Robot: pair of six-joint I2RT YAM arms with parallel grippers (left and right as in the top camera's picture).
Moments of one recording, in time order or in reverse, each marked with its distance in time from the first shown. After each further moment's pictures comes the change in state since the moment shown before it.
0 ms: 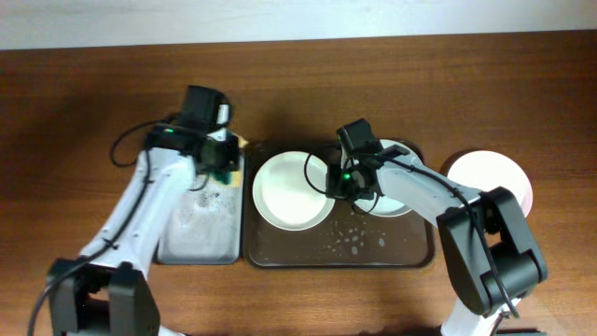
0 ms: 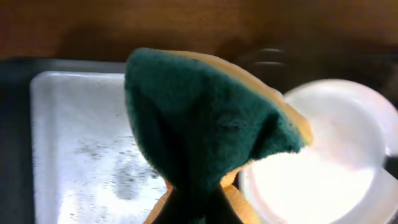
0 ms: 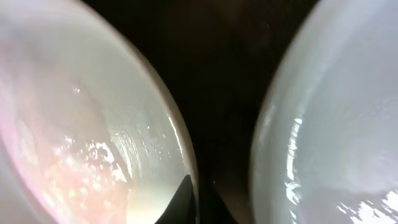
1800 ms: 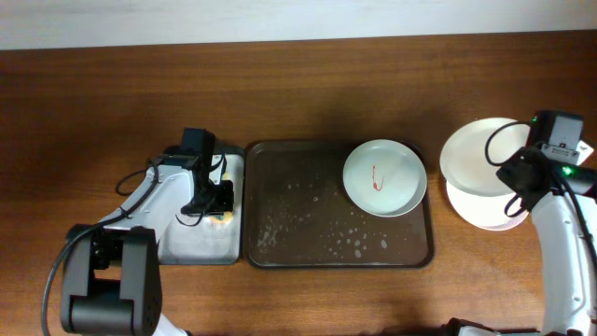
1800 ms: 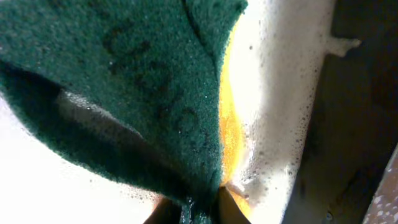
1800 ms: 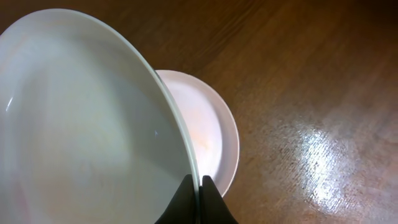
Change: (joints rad) left arm 0.065 0.098 -0.278 0.086 0.055 0.081; right arm -0.725 -0.523 -0.004 -0.346 0.569 -0.024
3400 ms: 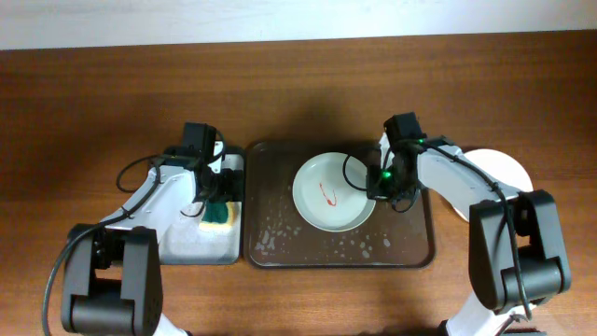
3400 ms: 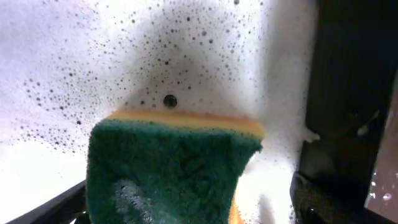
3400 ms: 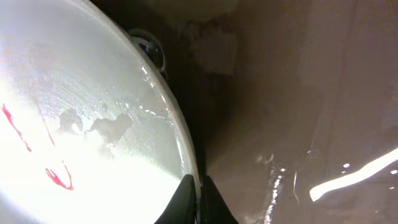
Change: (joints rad) left arm -0.007 0.000 -0.004 0.166 -0.059 0.001; right arm 0.508 0.502 0.000 0.138 -0.579 -0.198
